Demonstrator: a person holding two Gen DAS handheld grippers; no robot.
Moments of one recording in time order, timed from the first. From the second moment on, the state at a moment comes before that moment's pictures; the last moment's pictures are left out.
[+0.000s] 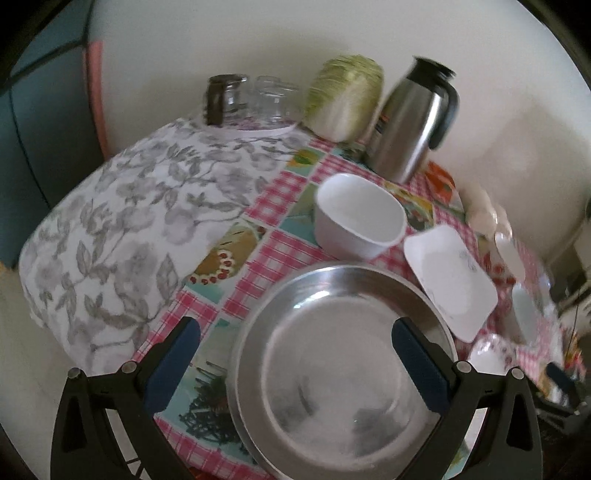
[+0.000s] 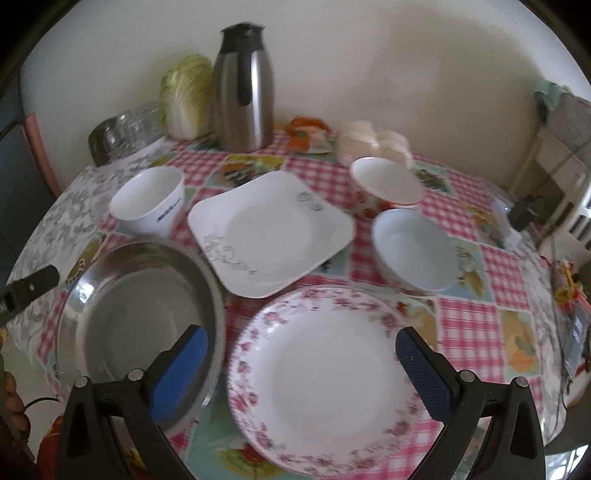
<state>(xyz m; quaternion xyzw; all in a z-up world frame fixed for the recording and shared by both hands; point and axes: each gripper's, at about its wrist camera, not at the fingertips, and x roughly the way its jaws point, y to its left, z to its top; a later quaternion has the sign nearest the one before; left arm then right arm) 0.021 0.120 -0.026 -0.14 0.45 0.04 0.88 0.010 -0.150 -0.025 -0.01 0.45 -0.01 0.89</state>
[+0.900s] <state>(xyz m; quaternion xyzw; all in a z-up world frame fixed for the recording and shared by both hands) 0.038 0.143 -0.098 -0.18 0.54 0.03 0.82 0.062 -0.111 -0.082 0.01 0.52 0.13 0.85</state>
